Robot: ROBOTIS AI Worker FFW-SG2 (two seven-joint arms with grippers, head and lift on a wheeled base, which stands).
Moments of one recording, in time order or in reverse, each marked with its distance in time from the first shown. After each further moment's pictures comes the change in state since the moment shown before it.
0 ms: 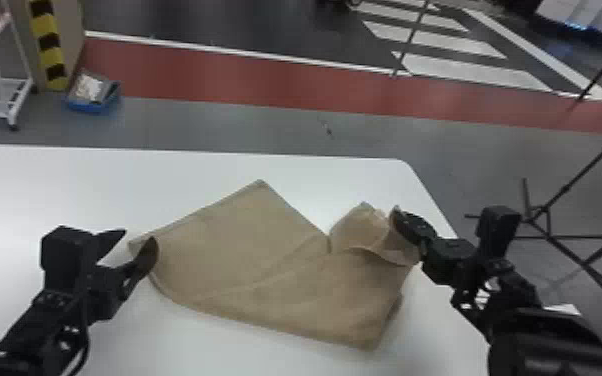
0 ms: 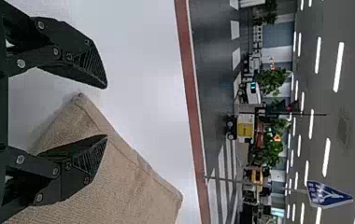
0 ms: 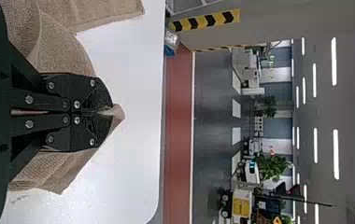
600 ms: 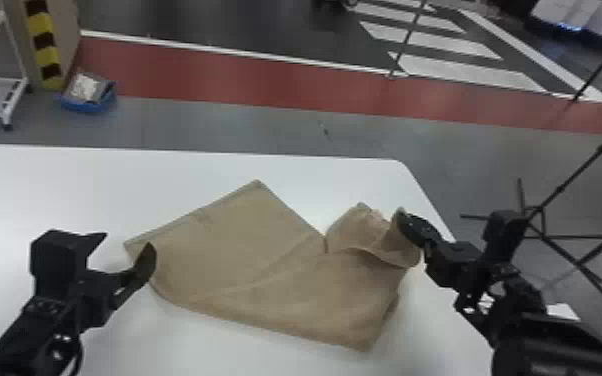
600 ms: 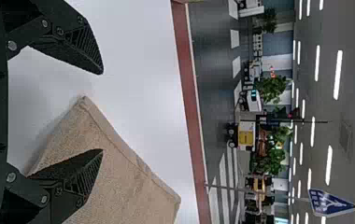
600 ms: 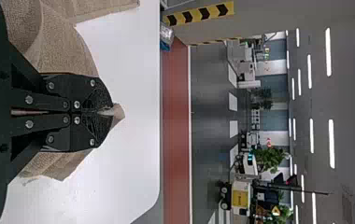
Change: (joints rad) left arm 0.060 0.003 0.001 -0.120 -0.019 0.066 0.049; right arm 0.020 0.005 -0.030 -0.015 -0.029 0.000 -0.003
